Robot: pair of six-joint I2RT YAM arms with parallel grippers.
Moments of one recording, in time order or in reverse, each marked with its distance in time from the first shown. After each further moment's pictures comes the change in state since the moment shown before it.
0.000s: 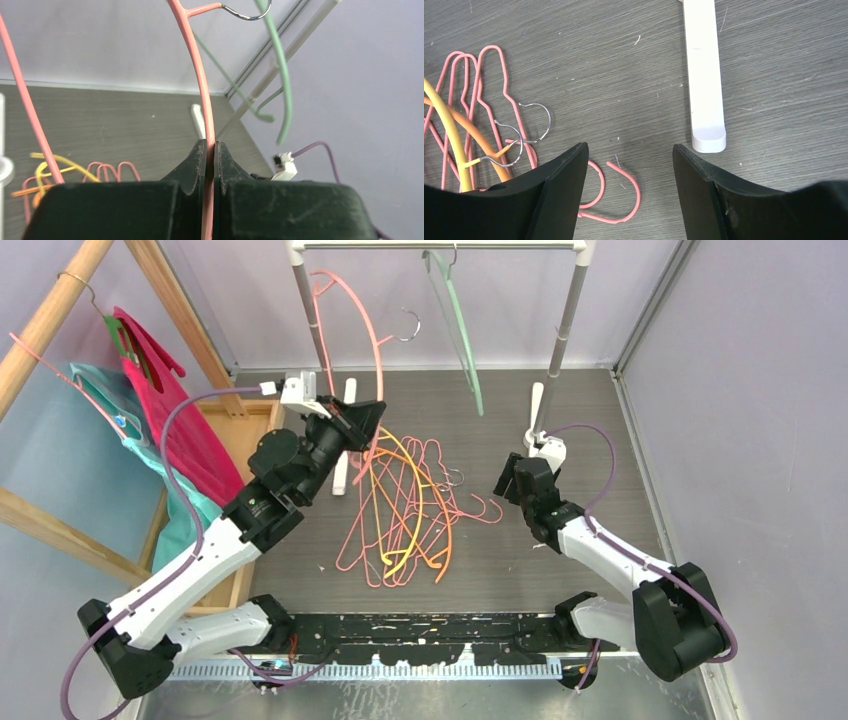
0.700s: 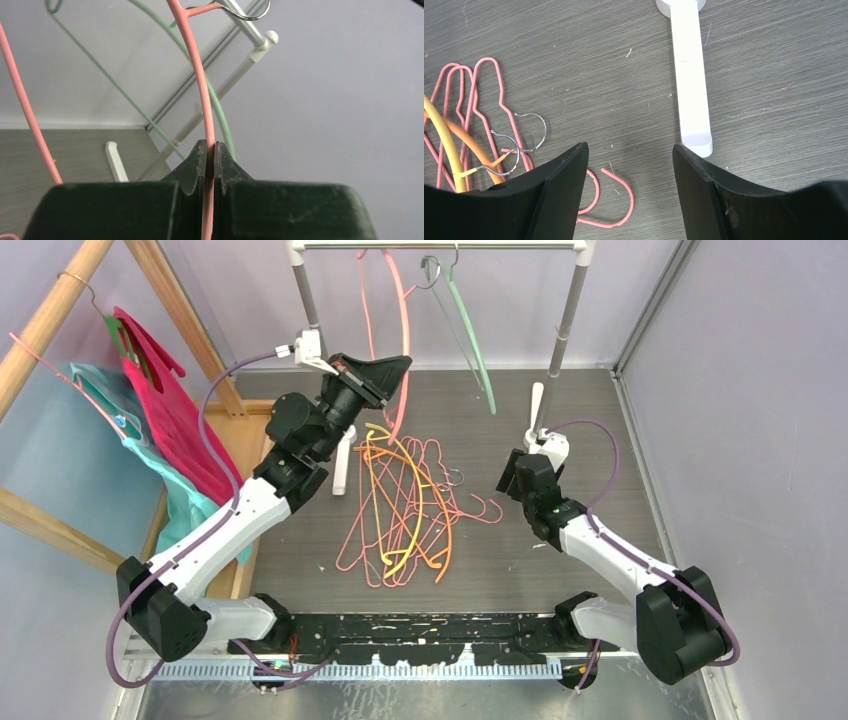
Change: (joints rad) left arm 0.128 0.266 0.145 0.320 0.258 -0.289; right arm 0.000 -0.016 0.031 -0.041 0.048 -0.023
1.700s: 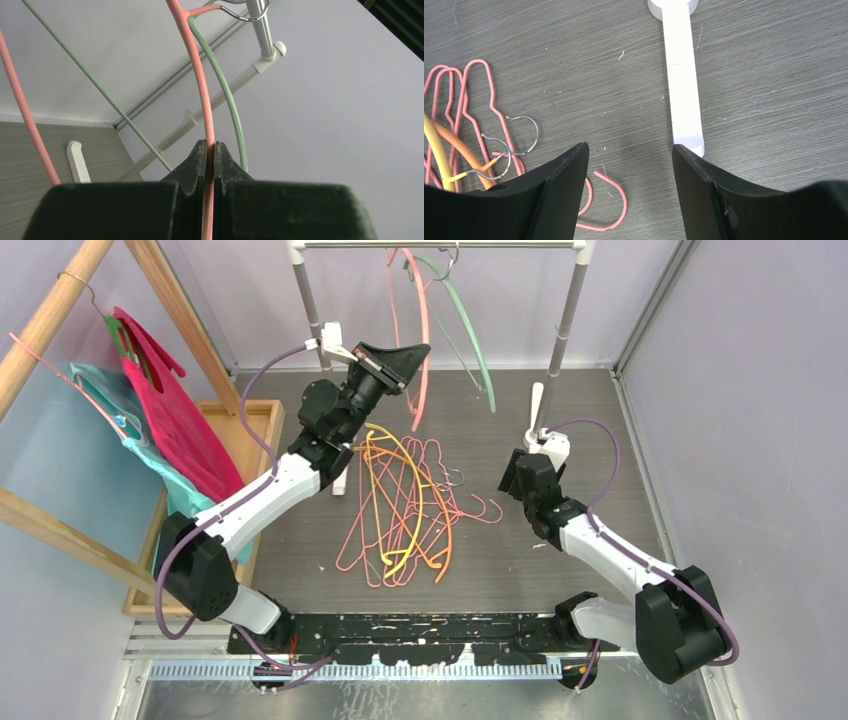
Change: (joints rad) left arm 0.040 0.235 0.055 0.231 0.056 -0.201; right arm -0.008 0.003 0.004 -0.003 0.014 -0.019
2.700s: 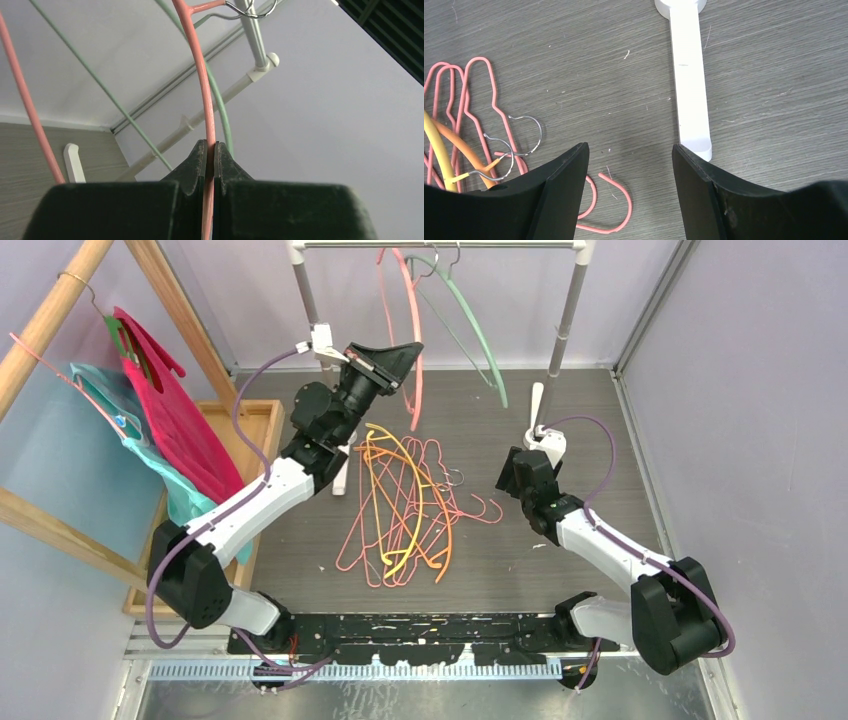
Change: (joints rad) left arm 0.004 -0.069 -0.032 -0.005 -0.016 -0.014; right arm -0.001 0.046 0.027 0.000 -0.016 0.000
